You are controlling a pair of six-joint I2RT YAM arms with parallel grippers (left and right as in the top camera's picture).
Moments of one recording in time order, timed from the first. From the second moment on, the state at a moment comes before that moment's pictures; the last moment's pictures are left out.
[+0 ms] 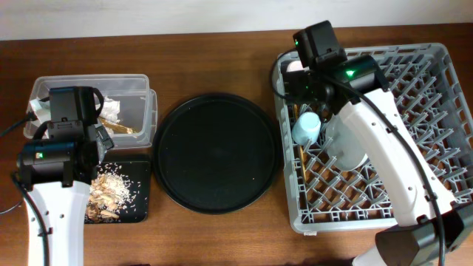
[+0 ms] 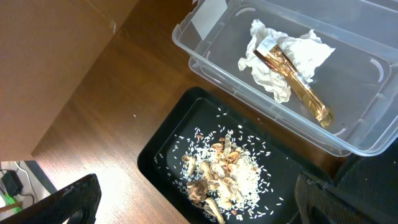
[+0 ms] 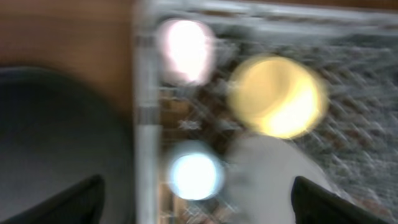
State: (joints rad) left arm 0.07 1.27 1.40 -1.21 -0.58 -0.35; right arm 0.35 1.72 1.81 -1.15 0.23 0.21
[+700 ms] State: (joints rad) left arm 0.07 1.27 1.41 -1.22 -0.58 -0.35; right arm 0.22 0.53 1.01 -0.63 0.07 0.14
